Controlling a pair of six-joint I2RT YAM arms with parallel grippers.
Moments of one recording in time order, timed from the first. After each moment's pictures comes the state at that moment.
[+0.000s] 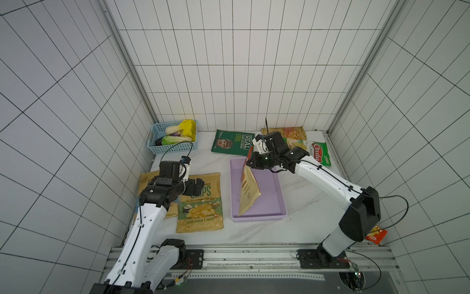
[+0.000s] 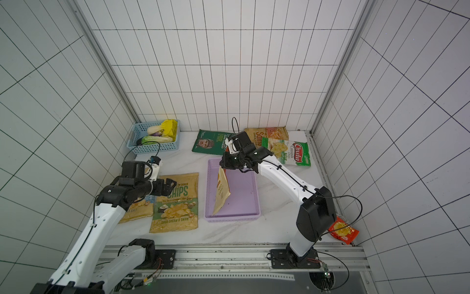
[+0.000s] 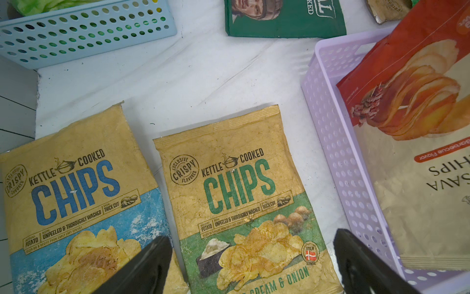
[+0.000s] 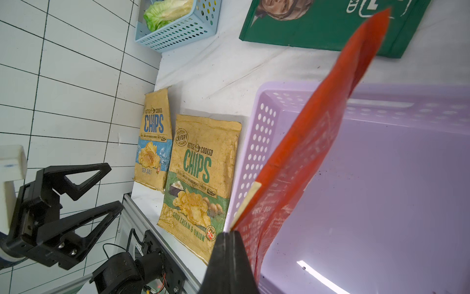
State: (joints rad) left arm -0.08 0.93 0.94 -0.89 0.16 0.03; right arm 0.75 1.64 1.49 -0.62 -0.36 0.57
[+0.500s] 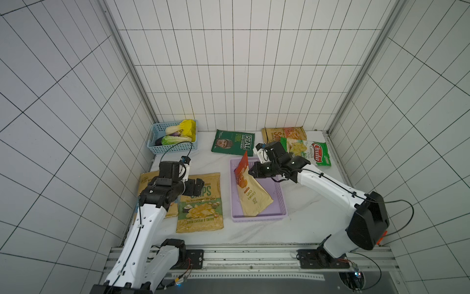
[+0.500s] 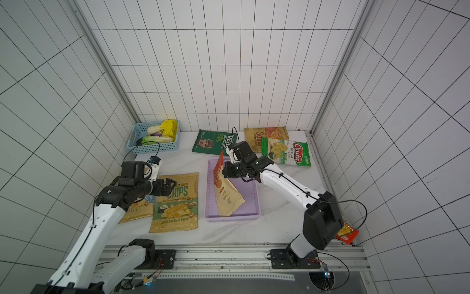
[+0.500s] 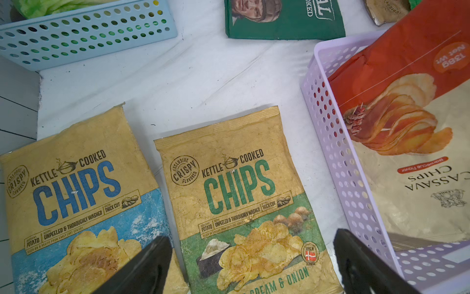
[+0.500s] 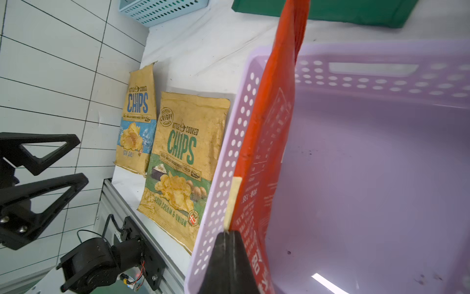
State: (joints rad) left arm -0.08 0.93 0.94 -0.89 0.16 0.03; right arm 0.76 1.52 1.27 -0.56 -0.30 0.52
